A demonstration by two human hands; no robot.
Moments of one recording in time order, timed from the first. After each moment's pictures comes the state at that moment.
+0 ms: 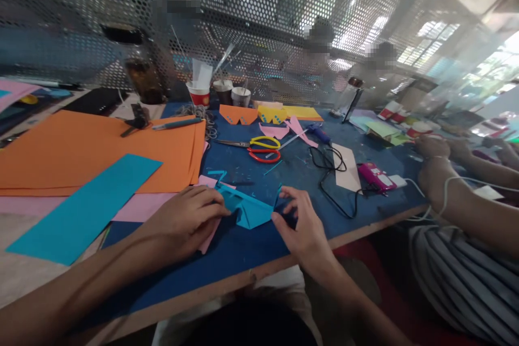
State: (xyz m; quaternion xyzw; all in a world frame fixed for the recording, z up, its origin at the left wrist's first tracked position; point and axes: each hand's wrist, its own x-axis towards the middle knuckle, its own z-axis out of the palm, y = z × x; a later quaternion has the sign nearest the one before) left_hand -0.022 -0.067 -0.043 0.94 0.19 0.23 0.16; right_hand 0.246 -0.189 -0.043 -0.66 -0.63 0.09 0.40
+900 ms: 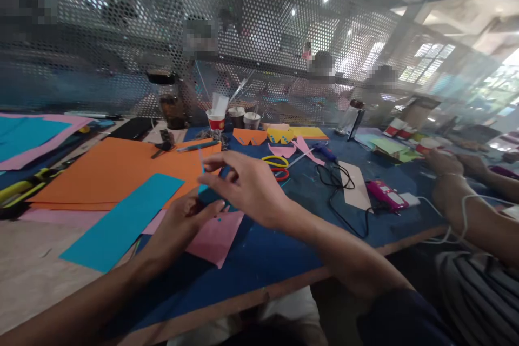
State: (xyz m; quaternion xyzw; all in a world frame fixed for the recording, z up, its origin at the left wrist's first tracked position) left_hand -0.021 -0.070 -0.014 0.64 0.47 0.40 0.46; right_hand 0.160 -0.075 0.064 -0.41 -0.79 0.20 0.42
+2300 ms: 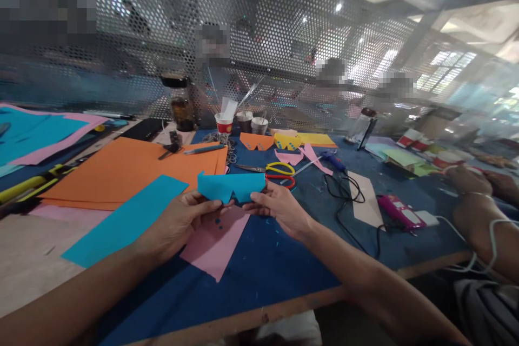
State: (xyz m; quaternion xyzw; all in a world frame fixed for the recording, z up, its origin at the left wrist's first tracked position) left_hand -0.020 -0.046 -0.025 0.40 0.40 0.44 0.70; right_hand 0.214 -0.065 -0.021 -0.40 -0.45 0.65 0.47
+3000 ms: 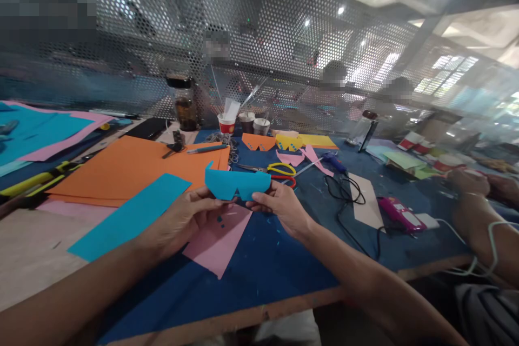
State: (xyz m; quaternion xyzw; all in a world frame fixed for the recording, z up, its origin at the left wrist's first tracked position) left_hand -0.020 -0.046 -0.020 0.41 0.37 0.42 0.72; right_hand 0.213 -0.062 -0.024 -0.42 -0.47 0.60 0.49
